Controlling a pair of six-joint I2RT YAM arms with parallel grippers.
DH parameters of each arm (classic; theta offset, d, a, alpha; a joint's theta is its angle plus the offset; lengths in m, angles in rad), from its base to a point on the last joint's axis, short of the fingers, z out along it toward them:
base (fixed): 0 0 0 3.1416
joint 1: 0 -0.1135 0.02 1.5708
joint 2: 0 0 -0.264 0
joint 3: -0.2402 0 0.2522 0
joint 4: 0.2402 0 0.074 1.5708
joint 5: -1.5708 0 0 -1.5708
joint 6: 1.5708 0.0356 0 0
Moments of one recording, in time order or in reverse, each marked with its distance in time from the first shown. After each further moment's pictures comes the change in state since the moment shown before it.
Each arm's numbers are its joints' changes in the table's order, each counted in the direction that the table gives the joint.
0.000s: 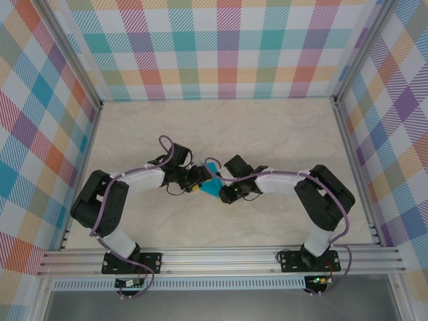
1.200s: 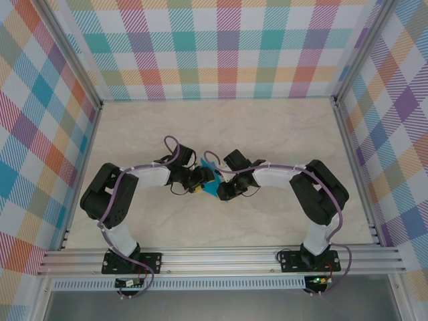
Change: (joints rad) left arm 0.012 0.097 -0.024 -0.051 0.001 0.000; right arm 0.043 0.064 -0.088 0.076 0.104 -0.005
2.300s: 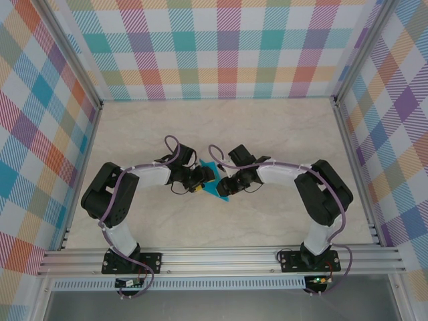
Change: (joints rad) left arm 0.000 0.010 -0.011 0.003 0.000 0.000; right arm 0.039 -0.021 -0.012 0.003 0.040 -0.022
